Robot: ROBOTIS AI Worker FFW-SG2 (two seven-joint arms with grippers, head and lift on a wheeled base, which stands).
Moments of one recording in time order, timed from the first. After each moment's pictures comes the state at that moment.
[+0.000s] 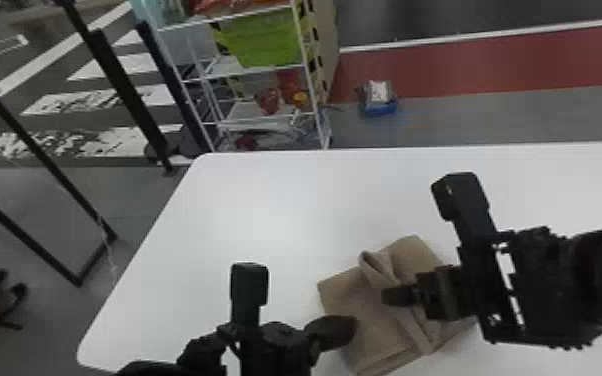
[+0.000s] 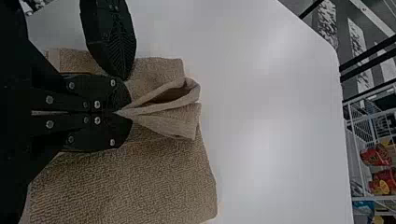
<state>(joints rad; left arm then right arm) 0.47 0.00 0.12 -2.27 -0.01 1.00 -0.65 -0.20 0.00 0.30 -1.95 -0.73 1.56 -0.18</state>
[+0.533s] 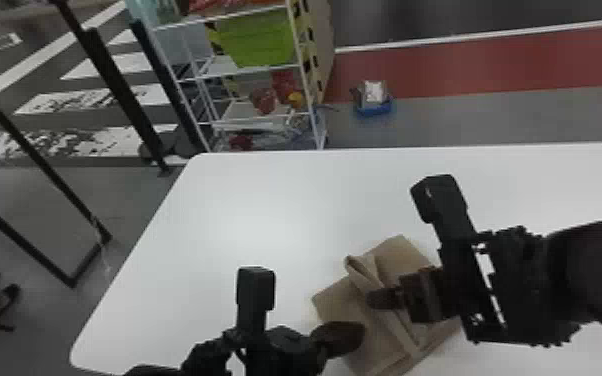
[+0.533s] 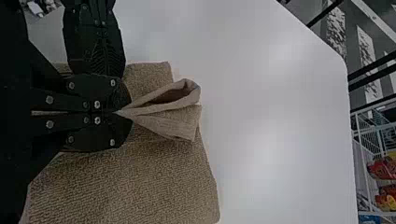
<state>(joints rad) 0.48 0.00 0.08 -2.28 -0.01 0.99 -0.65 -0.22 0.00 0.34 -1.93 -0.73 1.56 -0.16</state>
